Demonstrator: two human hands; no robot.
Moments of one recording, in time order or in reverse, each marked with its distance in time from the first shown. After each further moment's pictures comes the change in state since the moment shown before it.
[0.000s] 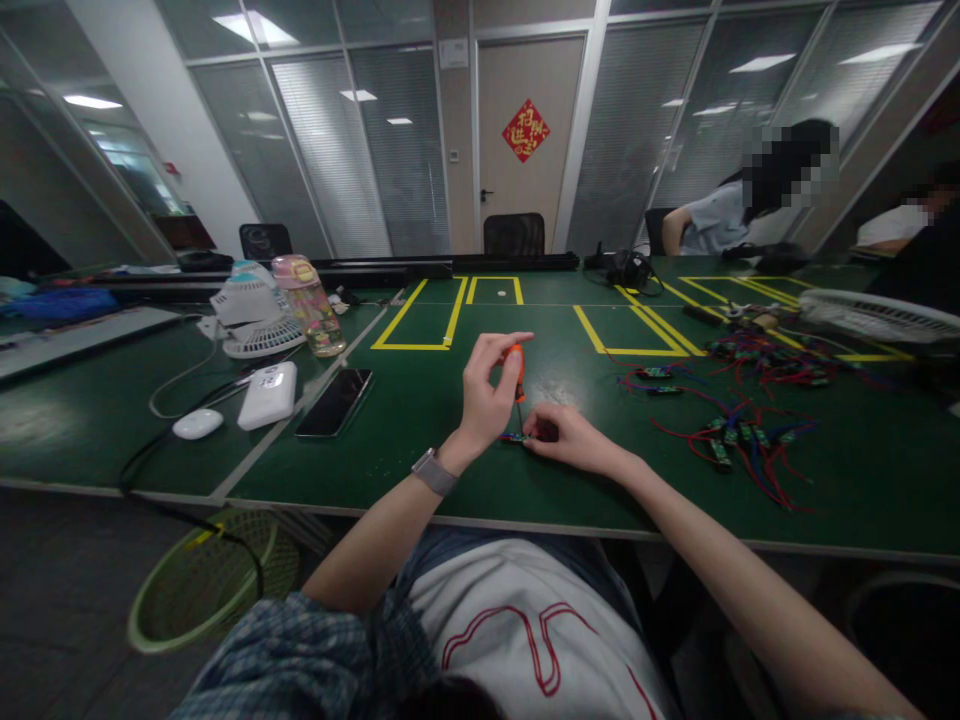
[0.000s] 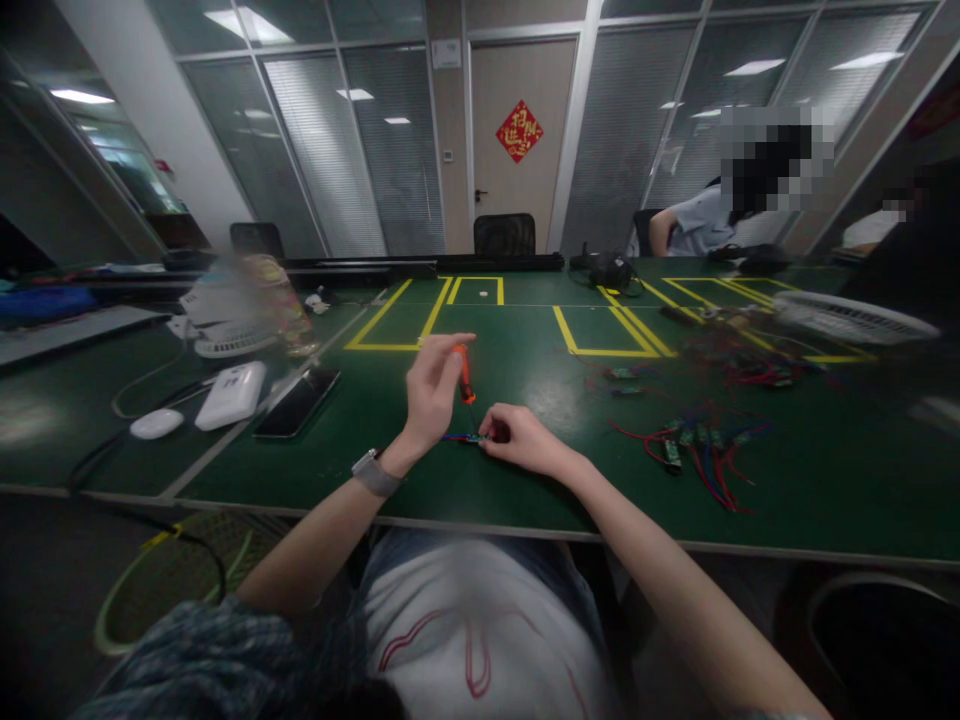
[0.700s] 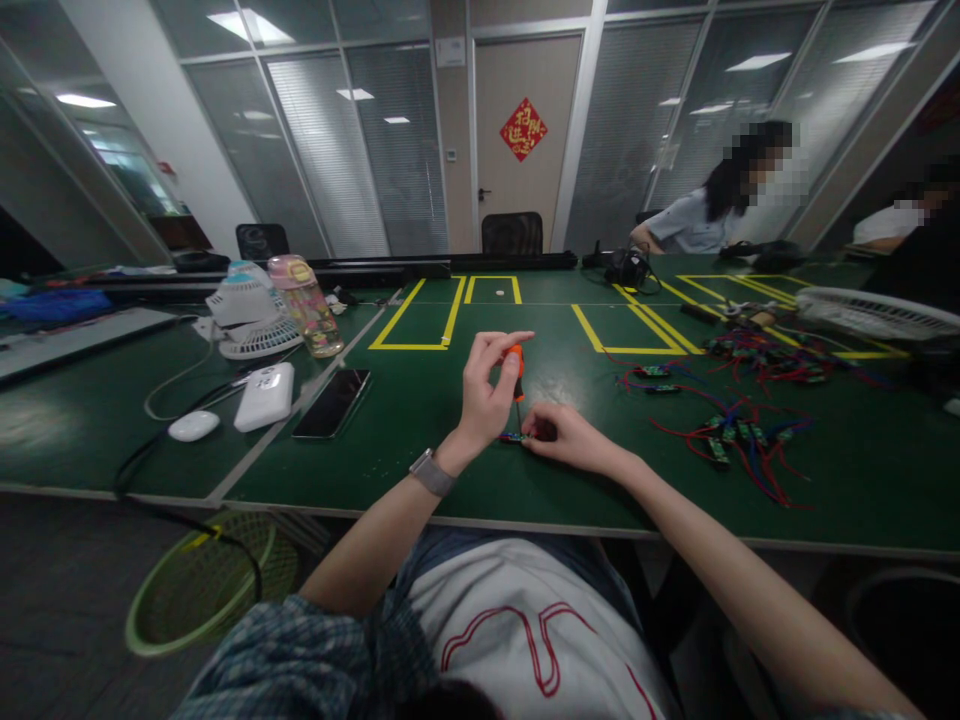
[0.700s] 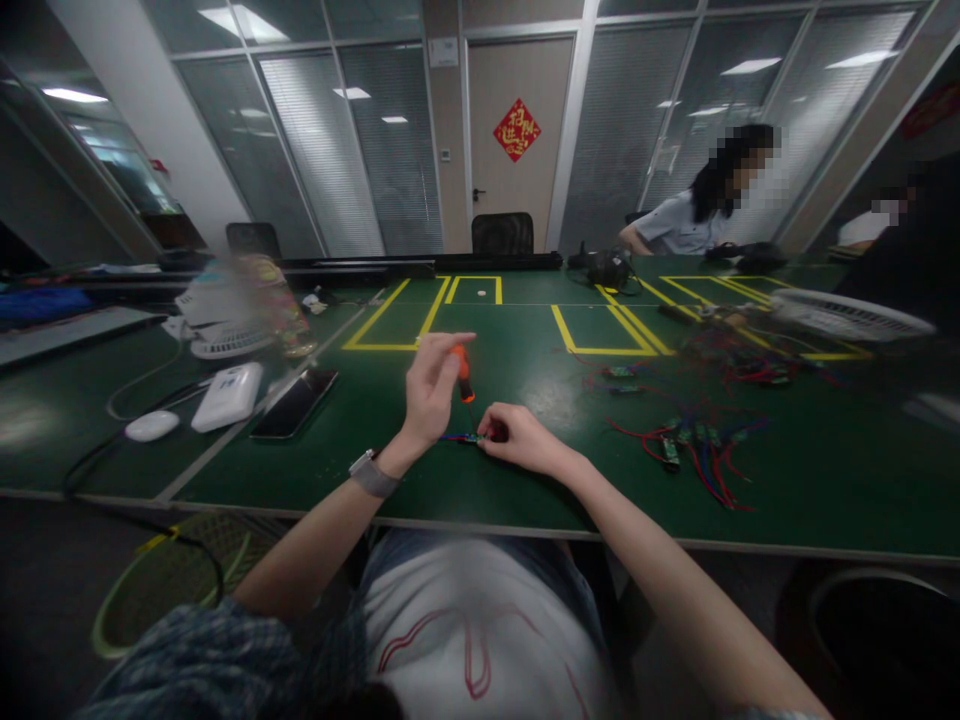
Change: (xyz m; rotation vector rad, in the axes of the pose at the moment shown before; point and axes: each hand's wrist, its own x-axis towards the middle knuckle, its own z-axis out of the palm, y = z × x) left_hand 0.001 0.003 -0.001 0.024 -0.028 0.017; right_hand 0.000 -0.001 -0.001 0.026 -0.011 0.021
